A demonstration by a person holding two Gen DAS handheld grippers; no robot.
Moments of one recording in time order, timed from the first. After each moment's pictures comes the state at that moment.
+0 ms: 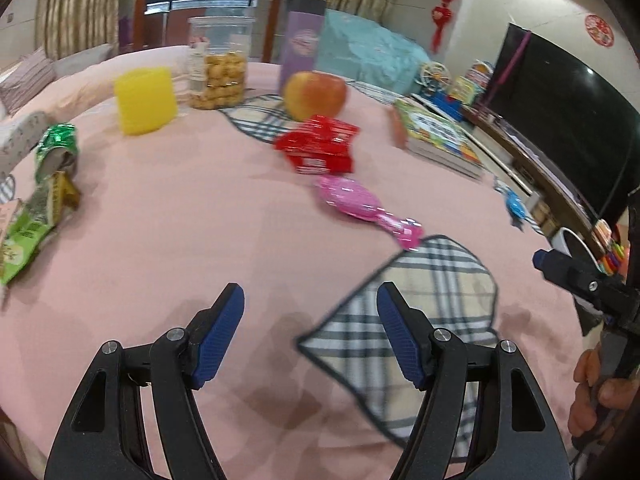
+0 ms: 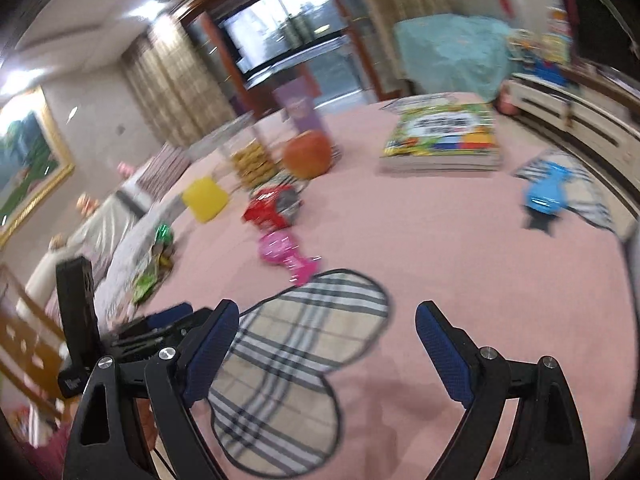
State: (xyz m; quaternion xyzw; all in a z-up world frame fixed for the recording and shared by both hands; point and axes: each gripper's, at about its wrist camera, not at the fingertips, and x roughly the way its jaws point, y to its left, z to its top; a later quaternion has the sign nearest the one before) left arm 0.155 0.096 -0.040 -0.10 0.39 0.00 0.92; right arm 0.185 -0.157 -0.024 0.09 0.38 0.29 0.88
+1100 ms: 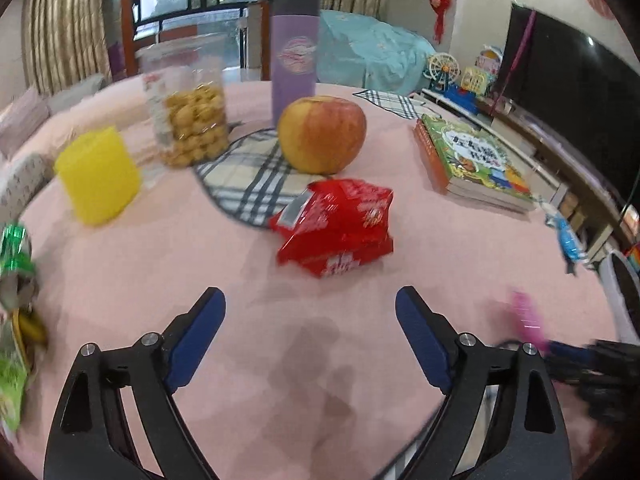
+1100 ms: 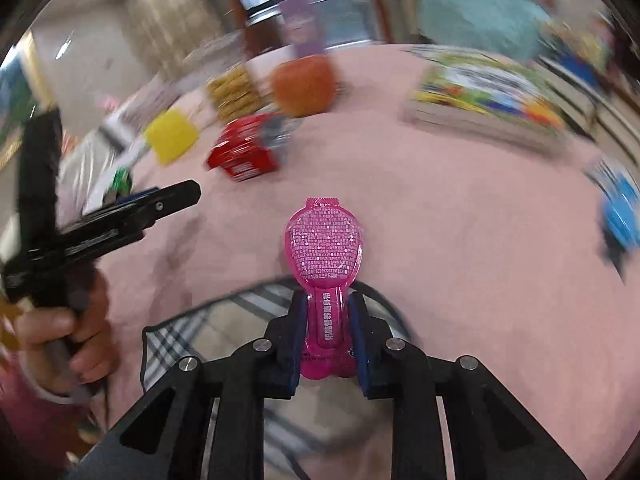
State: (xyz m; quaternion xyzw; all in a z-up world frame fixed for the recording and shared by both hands) left arm 0.280 0.087 -0.038 -0.02 0.38 0.01 0.92; right arm 0.242 -0.132 -0.070 0.03 0.45 0.27 0.85
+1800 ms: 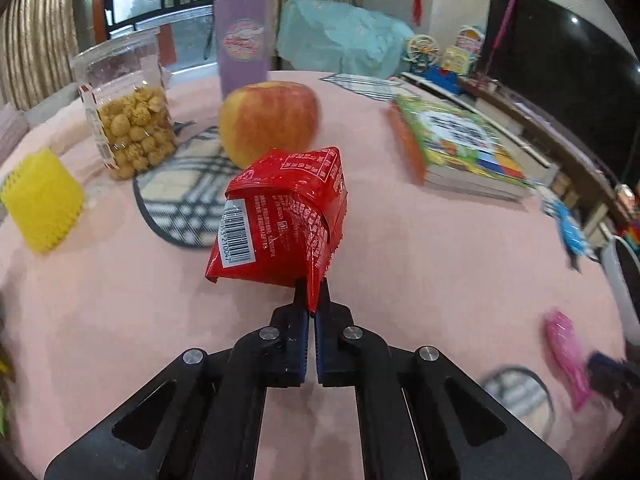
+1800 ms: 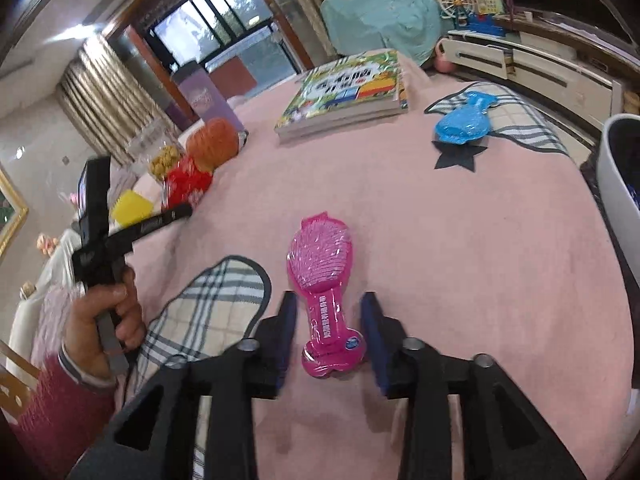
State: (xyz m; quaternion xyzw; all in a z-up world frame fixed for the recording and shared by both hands) left arm 0.303 0.055 -0.052 -0.02 0.40 -0.04 0.92; right arm 0.207 -0.234 -0.074 0.16 0.42 0.18 0.87
